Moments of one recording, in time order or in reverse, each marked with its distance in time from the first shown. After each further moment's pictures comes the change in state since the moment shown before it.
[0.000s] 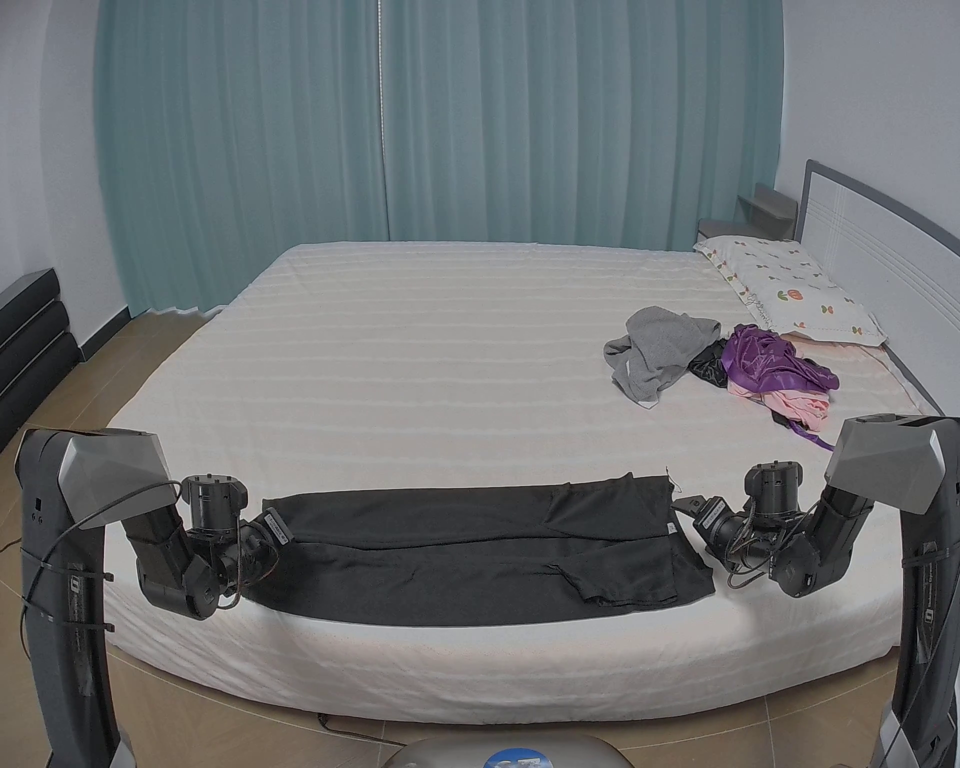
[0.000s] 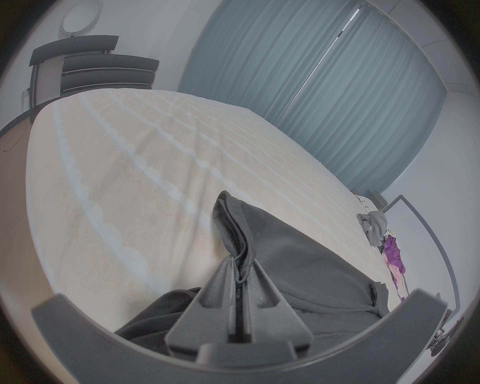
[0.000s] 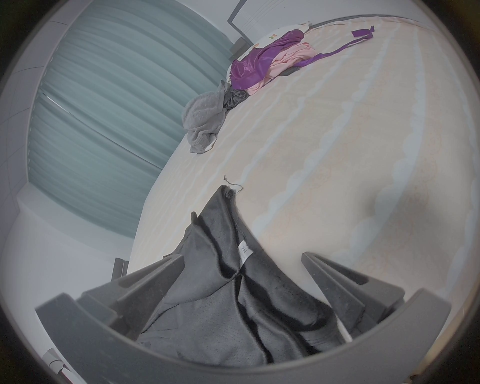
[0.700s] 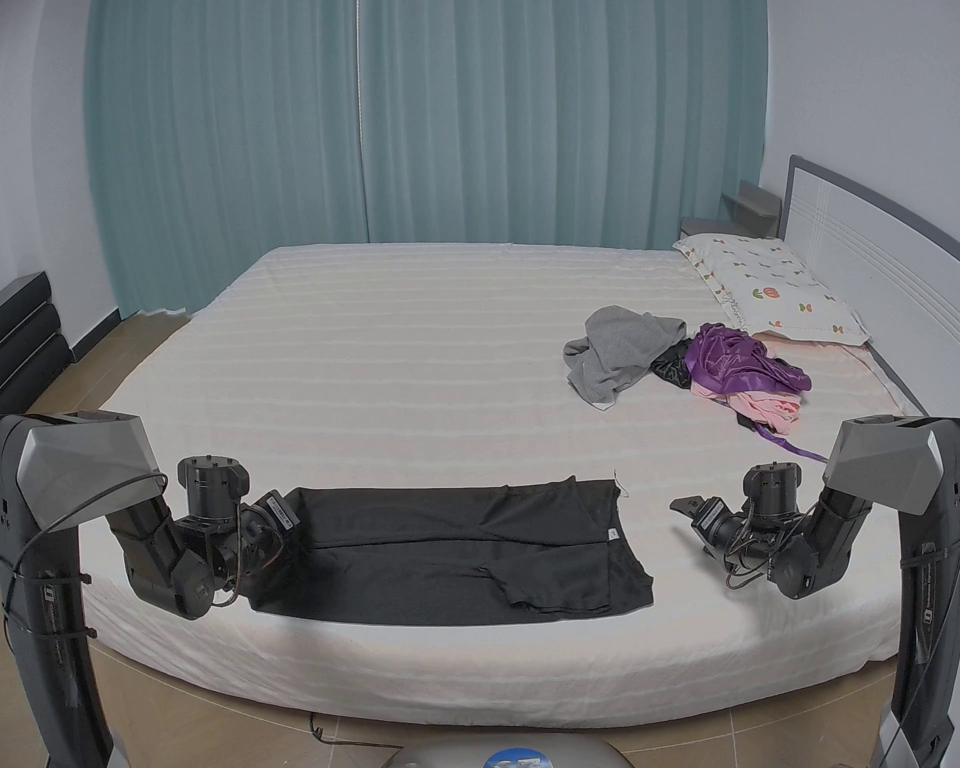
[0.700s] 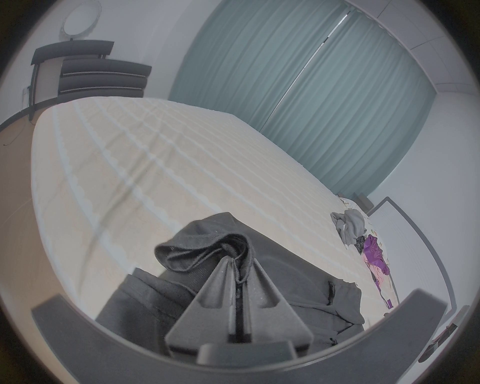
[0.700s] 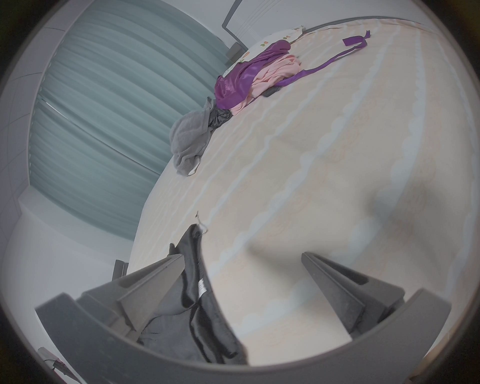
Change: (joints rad) left arm -0.074 -0.151 0.082 0.009 0.050 -0.041; right arm 0.001 0.006 0.001 -0.014 0.000 -0.001
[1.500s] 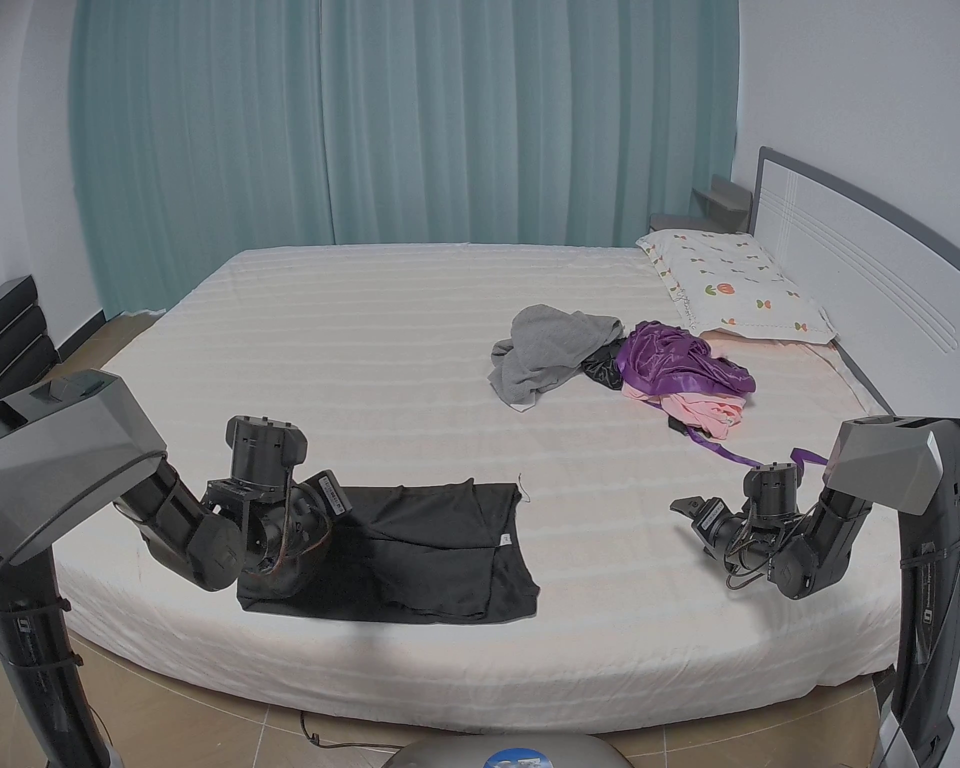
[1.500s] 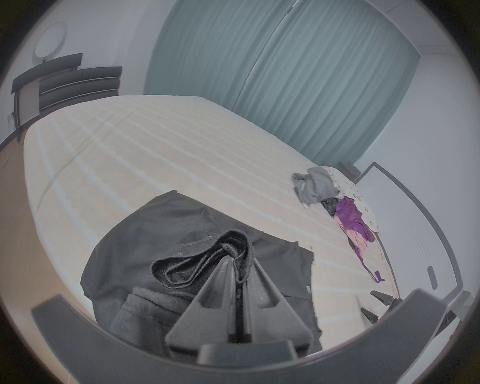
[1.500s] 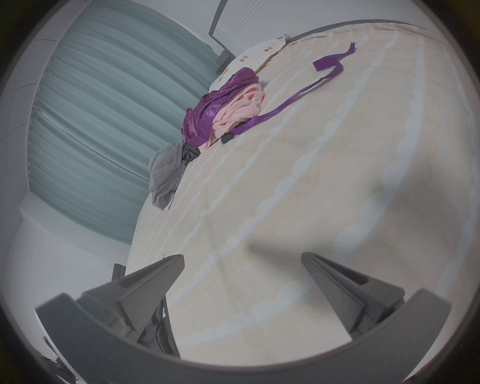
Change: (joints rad) left arm -0.186 -0.156 -0.150 0.388 0.080 0.014; right arm 0.000 0.002 0.001 0.000 0.000 0.000
